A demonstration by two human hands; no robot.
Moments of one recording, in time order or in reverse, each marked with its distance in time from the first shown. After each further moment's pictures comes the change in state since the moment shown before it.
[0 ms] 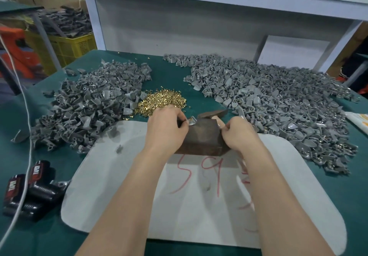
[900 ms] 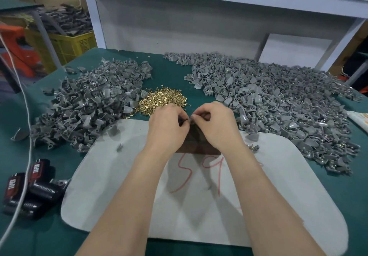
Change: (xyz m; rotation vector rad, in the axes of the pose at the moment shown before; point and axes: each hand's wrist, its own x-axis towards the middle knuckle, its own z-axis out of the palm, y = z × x) left_hand 0.003 -0.003 0.003 -0.009 0.021 0.053; right_hand -0.018 -0.041 0.010 0.353 0.213 -0.449
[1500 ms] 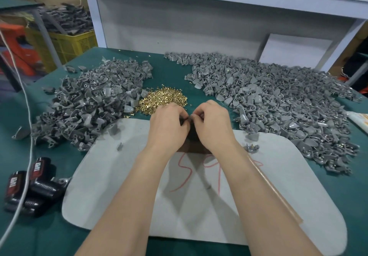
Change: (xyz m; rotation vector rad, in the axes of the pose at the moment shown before) left_hand -0.001 0.002 -0.001 0.011 -0.020 0.008; right_hand -0.002 -0.007 0.010 -0.155 0.040 -0.022
